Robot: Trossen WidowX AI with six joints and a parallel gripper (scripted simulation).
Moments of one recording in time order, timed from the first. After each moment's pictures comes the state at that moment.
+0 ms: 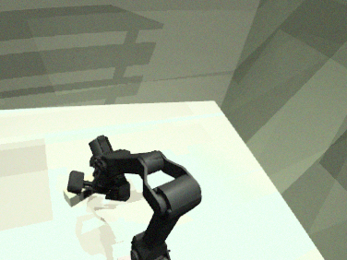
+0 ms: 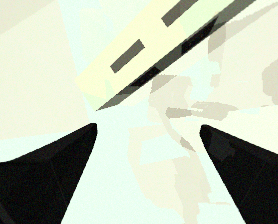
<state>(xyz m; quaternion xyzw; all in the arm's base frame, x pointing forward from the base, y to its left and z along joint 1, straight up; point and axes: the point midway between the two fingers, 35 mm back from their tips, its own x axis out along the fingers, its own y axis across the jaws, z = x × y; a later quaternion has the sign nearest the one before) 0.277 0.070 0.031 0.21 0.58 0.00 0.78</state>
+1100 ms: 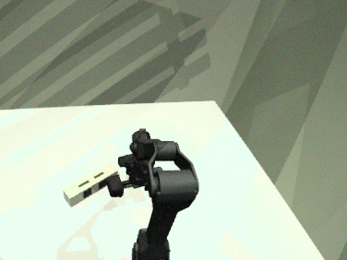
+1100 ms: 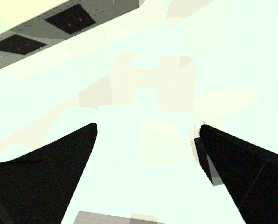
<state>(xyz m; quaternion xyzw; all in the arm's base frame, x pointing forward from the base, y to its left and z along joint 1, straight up) 0.259 -0.057 0.024 0.01 0.64 0.01 0.76</state>
